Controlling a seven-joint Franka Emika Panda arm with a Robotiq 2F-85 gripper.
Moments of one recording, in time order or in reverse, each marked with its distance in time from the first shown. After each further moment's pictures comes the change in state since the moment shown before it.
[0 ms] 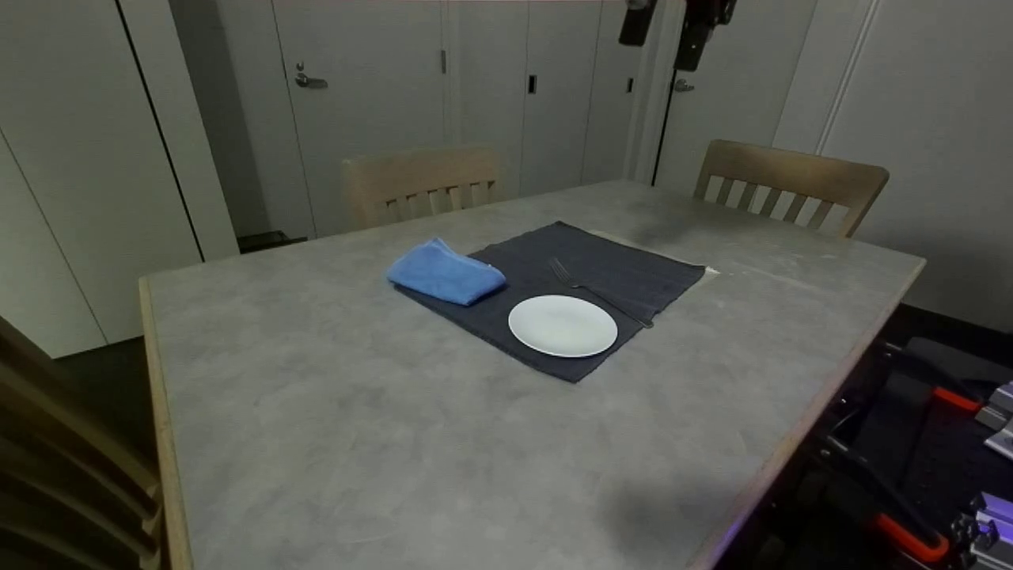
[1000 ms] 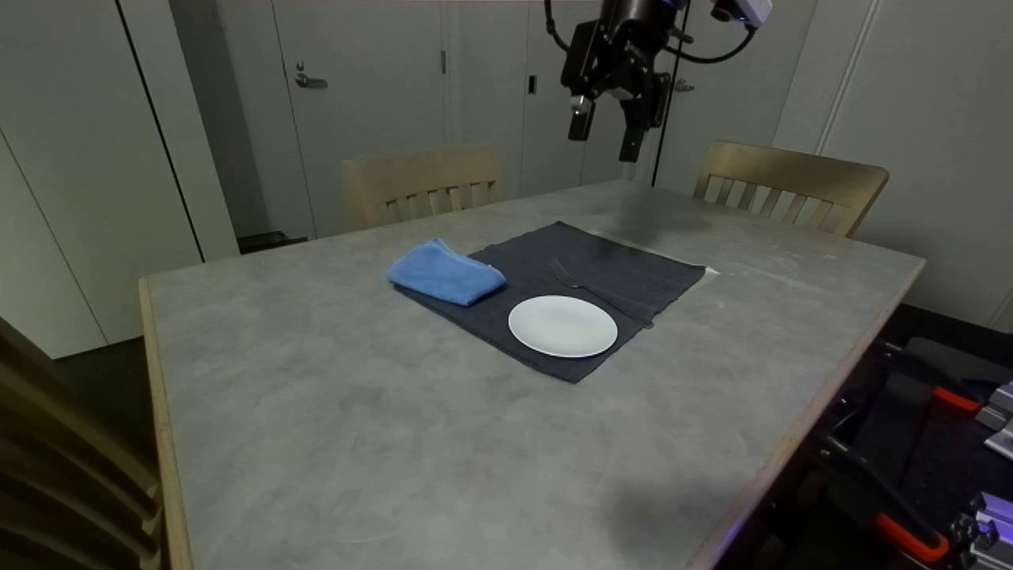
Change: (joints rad) arm -0.022 0.368 -0.079 0.163 0.183 0.005 -0.219
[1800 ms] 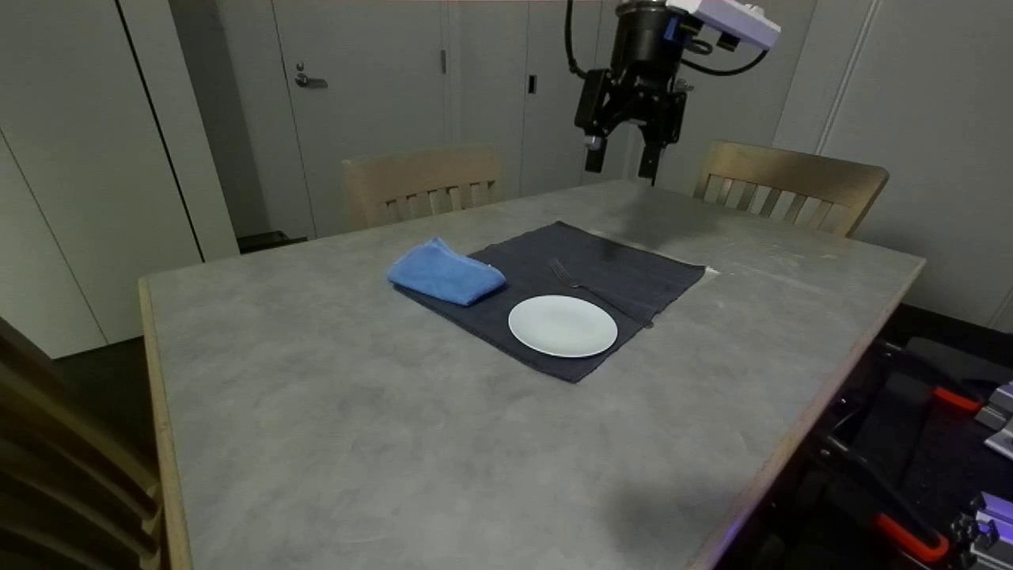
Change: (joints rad) arm -0.034 0.020 0.002 -0.065 -0.178 0.156 0.188
